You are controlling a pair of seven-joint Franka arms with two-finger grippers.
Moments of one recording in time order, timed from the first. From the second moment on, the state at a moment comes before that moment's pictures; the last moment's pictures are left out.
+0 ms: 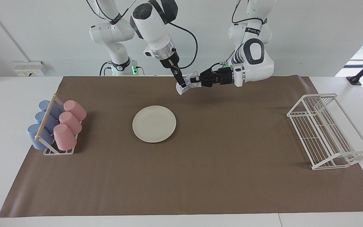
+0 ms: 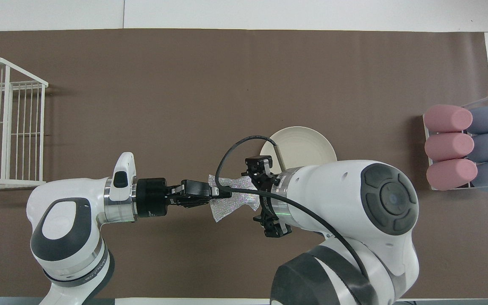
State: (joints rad) left arm -0.28 -0.19 -0.13 -2.44 -1.70 1.95 0.43; right arm 0.18 -0.13 0.40 -2.03 0.43 2.10 1.72
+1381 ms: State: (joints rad) left arm -0.28 -0.20 -0.12 -2.45 -1.70 1.95 0.43; right arm 0.23 -0.05 0.41 -2.02 0.43 2.22 1.79
